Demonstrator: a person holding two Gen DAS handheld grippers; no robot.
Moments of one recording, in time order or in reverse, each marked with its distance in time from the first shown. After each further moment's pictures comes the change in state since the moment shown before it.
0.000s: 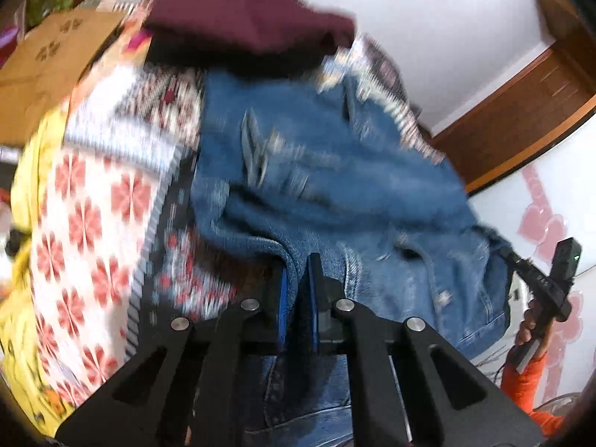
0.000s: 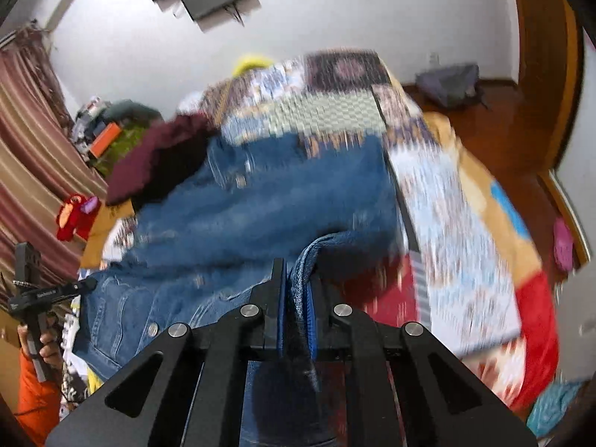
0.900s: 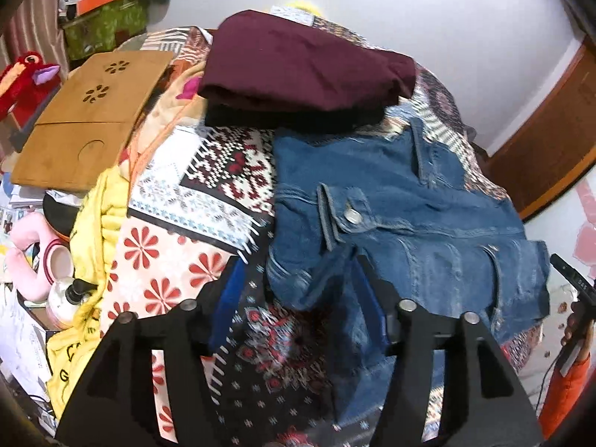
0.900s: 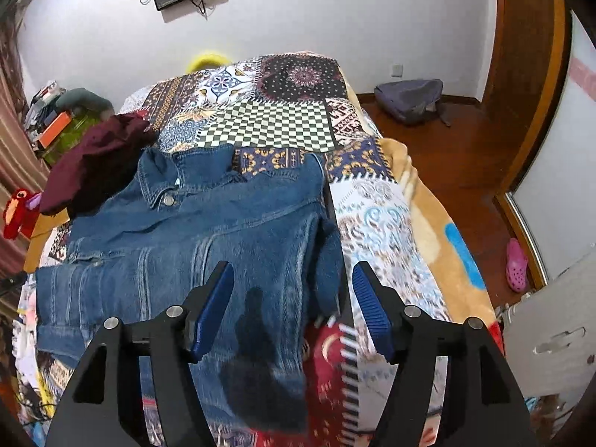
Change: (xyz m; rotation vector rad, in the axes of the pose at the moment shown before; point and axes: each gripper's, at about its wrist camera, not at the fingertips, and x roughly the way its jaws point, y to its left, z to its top) left arm -0.008 0.023 0.032 0.018 -0.076 0.259; right arm 0.029 -0.030 0.012 -0.039 0.106 -0.216
